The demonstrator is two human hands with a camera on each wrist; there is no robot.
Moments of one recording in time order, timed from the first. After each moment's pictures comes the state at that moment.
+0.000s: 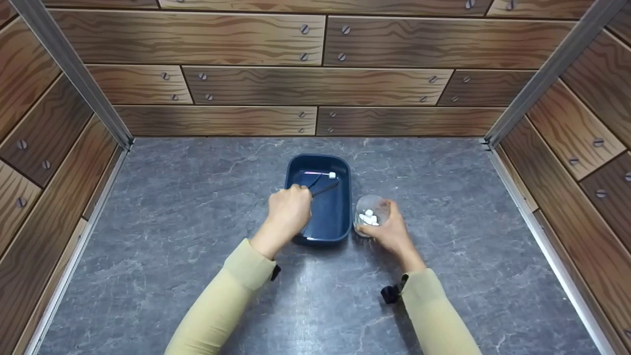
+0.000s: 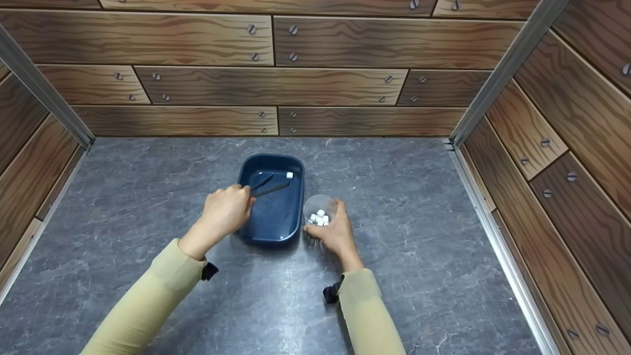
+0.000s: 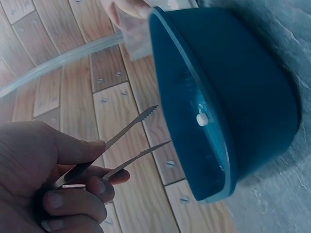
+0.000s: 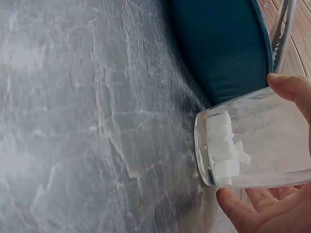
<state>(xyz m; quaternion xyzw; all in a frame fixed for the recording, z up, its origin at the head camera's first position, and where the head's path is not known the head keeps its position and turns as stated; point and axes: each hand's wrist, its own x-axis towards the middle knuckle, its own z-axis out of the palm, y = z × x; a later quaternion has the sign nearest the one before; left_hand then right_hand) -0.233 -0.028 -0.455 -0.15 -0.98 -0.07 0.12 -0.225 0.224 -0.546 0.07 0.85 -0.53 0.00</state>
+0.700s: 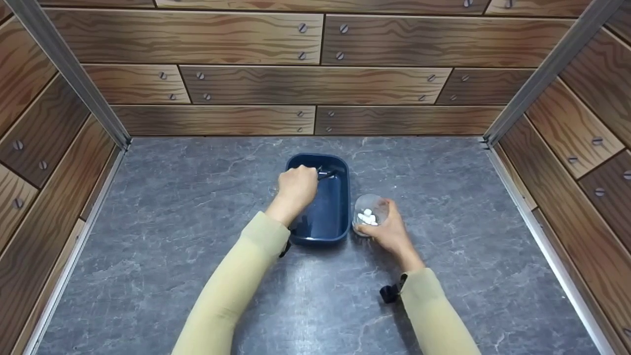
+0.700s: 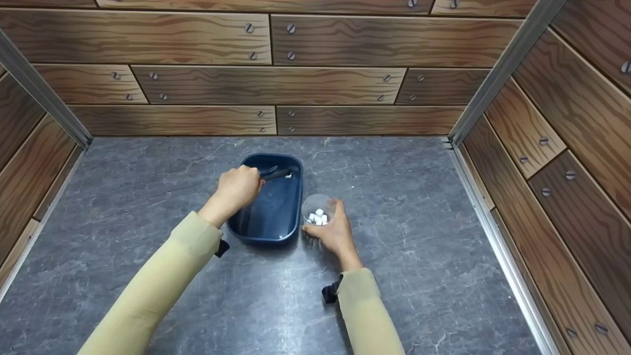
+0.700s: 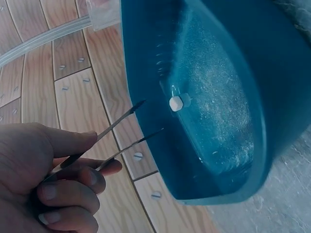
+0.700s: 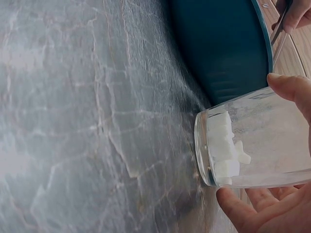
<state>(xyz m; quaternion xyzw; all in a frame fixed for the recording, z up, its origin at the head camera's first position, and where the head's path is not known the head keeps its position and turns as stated) -0.288 -0.007 -0.453 -0.14 -0.99 -0.06 0.05 -0.225 0.224 -0.547 0.07 0.84 -0.53 0.00</state>
